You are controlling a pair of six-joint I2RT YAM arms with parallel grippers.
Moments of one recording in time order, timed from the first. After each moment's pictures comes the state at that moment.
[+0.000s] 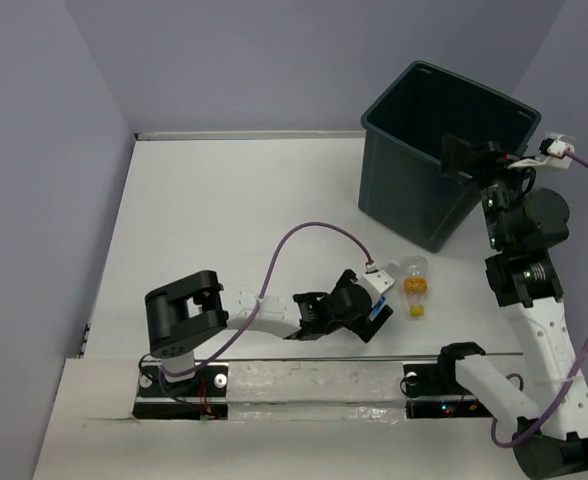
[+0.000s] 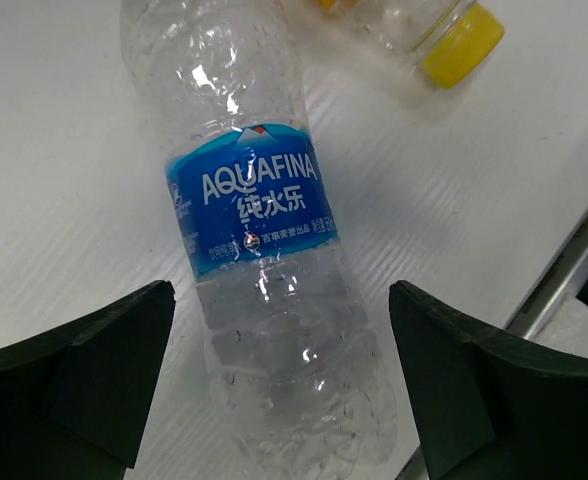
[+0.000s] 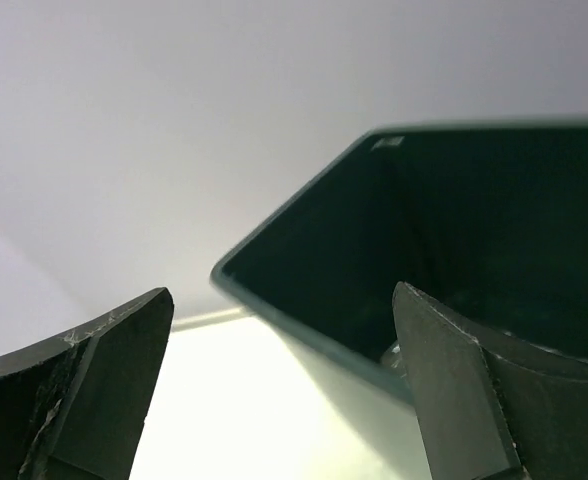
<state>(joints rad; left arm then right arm) -1.33 1.72 0.91 0.19 -0.29 -0.31 0.15 0.86 1.09 0.05 0.11 0.39</state>
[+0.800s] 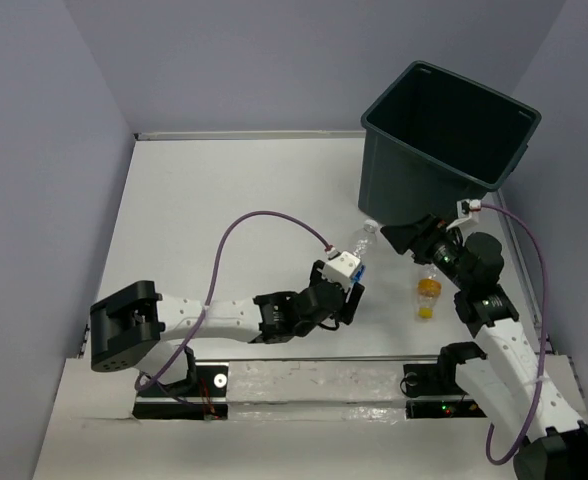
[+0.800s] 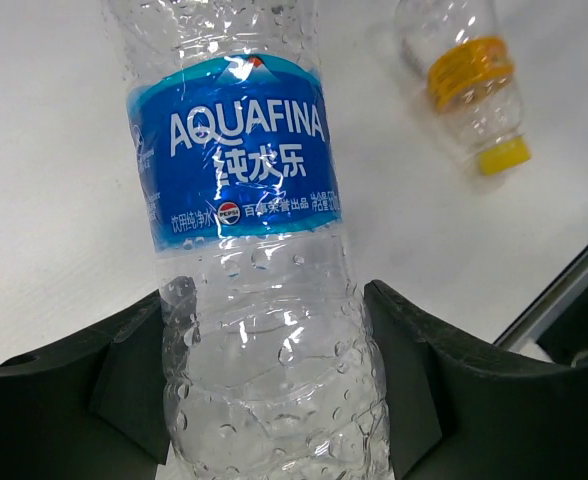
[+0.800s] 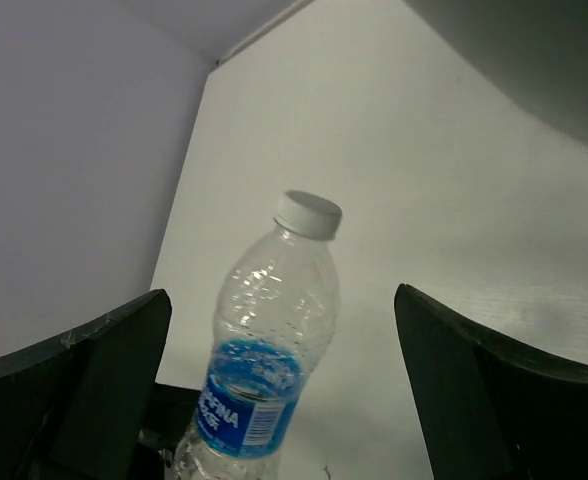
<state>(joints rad) -1.33 1.46 0.79 0.15 -0.51 -0.43 0.16 0.65 0.48 0.04 -0.35 0.79</state>
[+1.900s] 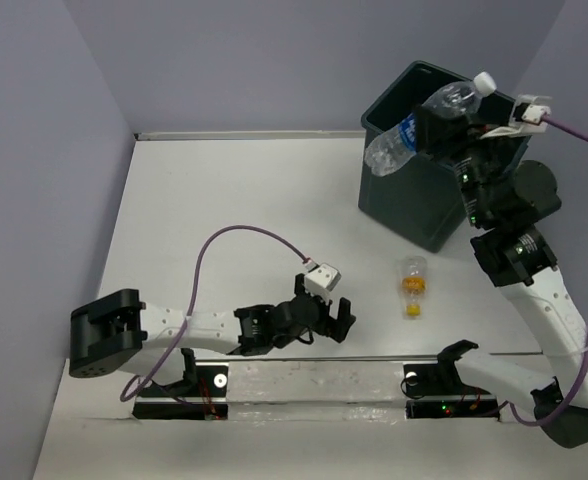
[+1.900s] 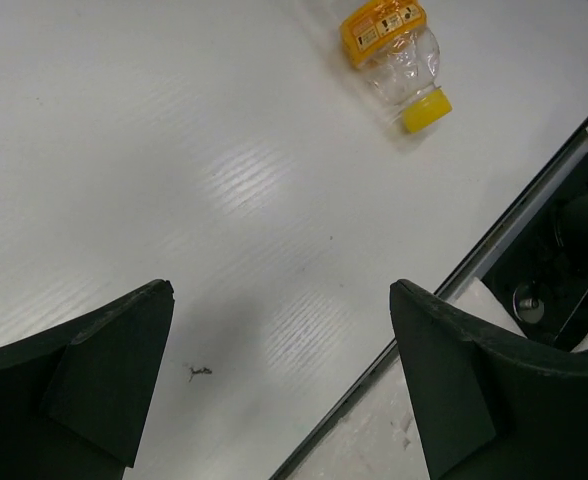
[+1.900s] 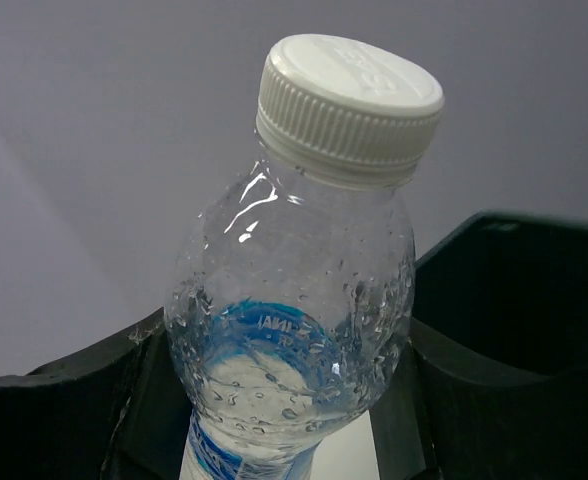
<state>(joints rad) -1.35 1.28 0.55 0.31 -0.42 -0.56 0.47 0.99 1.28 0.07 0.22 0.32</state>
